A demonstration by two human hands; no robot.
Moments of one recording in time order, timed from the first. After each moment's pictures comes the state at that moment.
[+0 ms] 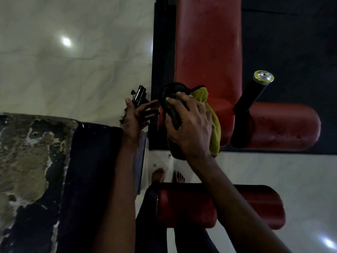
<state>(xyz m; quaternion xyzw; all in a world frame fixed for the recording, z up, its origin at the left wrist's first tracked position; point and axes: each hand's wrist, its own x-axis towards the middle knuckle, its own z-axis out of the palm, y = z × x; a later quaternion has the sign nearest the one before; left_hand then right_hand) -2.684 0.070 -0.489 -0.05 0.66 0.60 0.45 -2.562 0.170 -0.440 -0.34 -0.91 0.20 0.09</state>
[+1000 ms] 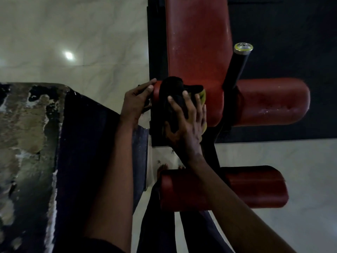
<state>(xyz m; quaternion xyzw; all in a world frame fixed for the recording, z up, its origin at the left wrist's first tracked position) -2.682 0.086 -0.478 0.06 0.70 0.59 0.40 -2.510 0.127 -0.487 -0.37 -0.88 0.17 0.24</state>
